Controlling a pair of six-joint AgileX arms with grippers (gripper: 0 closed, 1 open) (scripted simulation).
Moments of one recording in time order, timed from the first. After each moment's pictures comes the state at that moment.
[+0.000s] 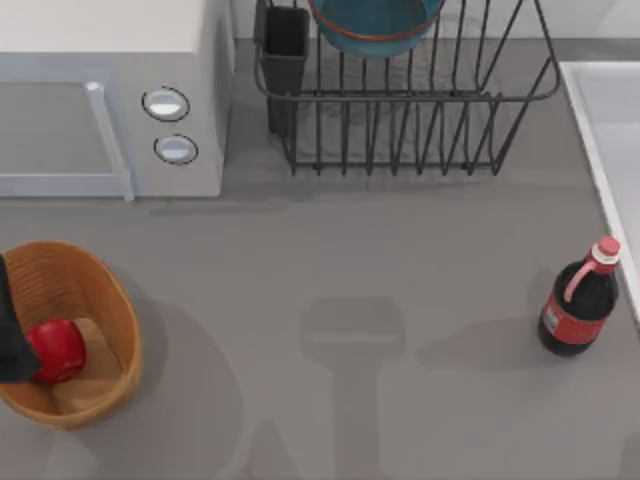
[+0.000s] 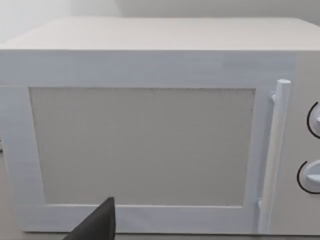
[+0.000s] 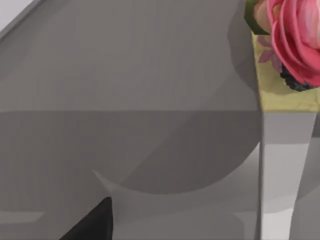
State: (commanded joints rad) left arm 0.00 0.00 0.00 0.00 0.00 0.00; right arm -0.45 1.59 0.61 -0.58 0.00 0.24
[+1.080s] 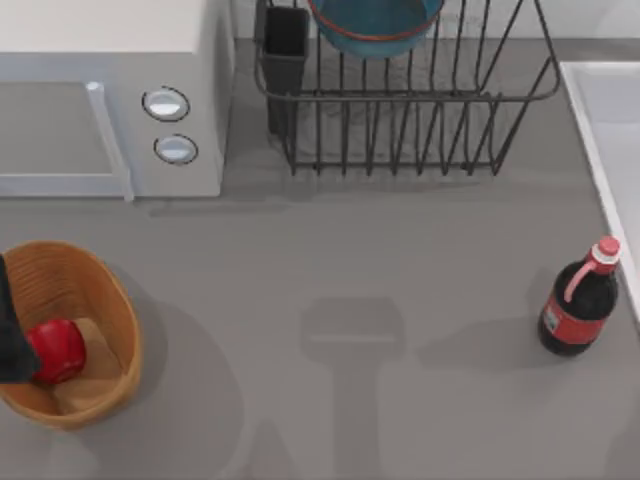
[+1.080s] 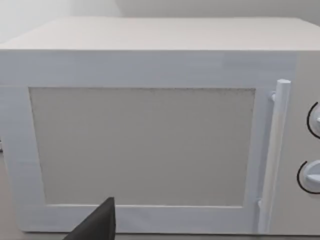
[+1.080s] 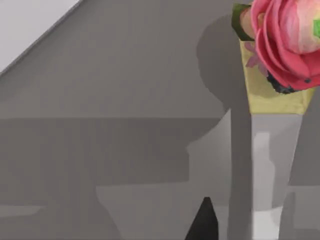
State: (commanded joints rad) left arm 0.00 0.00 0.00 0.00 0.00 0.00; right arm -0.45 1.50 0.70 -0.73 0.01 0.24
